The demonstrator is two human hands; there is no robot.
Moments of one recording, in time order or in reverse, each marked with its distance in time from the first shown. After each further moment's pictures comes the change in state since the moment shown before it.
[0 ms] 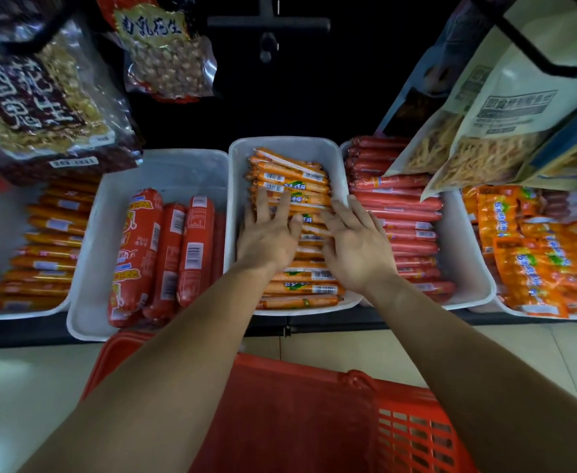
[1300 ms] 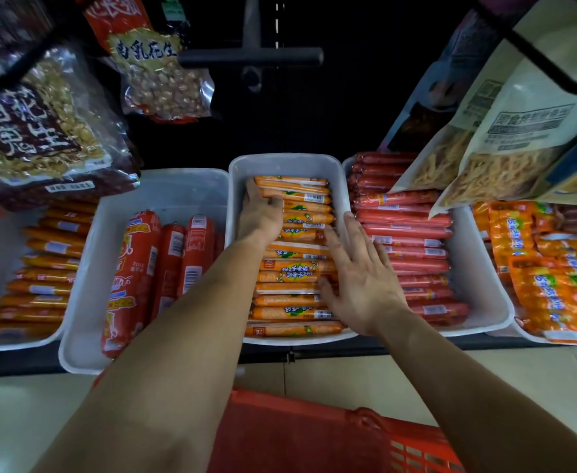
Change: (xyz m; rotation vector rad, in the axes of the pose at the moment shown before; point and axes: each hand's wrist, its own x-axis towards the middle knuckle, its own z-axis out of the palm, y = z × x) left_hand 0.078 -0.004 -0.019 -0.461 0.194 -0.241; right_hand -0.012 0.002 0.005 -0.007 -0.081 -0.008
